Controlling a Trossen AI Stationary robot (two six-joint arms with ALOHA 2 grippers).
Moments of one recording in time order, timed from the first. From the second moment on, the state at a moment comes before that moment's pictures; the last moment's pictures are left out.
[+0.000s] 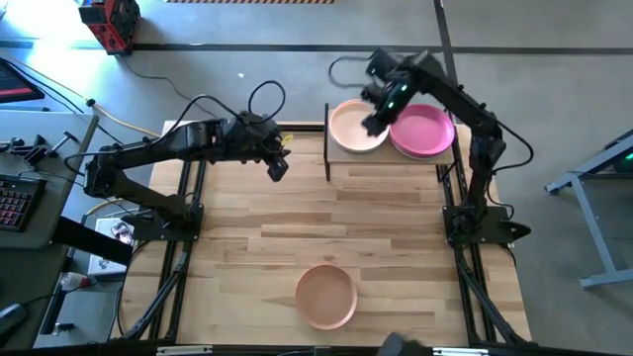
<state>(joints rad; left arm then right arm) 0.22 1.31 1.39 -0.79 -0.26 -0.29 -0.70 1.86 2.10 -1.57 -0.37 0.01</state>
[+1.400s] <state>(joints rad) 0.22 1.31 1.39 -0.85 -0.25 -0.29 0.28 1.86 1.59 -1.17 -0.09 0.77</state>
